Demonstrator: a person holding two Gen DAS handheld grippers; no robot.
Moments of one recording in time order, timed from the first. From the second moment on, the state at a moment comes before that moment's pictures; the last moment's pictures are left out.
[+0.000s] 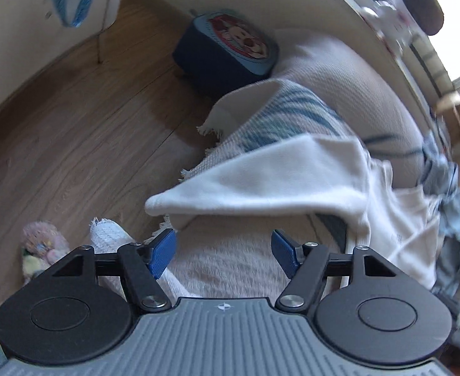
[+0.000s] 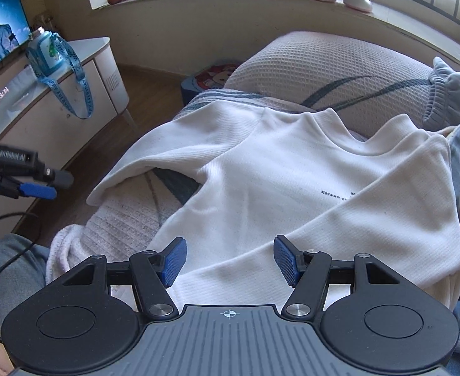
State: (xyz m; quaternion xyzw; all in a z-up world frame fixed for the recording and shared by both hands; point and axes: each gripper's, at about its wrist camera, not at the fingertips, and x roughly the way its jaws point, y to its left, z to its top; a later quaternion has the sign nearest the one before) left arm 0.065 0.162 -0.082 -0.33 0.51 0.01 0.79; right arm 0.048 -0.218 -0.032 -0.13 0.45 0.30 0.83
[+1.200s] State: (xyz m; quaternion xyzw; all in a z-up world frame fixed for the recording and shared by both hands) left arm 0.117 0.164 -0.081 -0.43 0.42 -0.01 0.80; right arm 0.057 -0.203 -0.056 -0.17 0.48 0.28 0.81
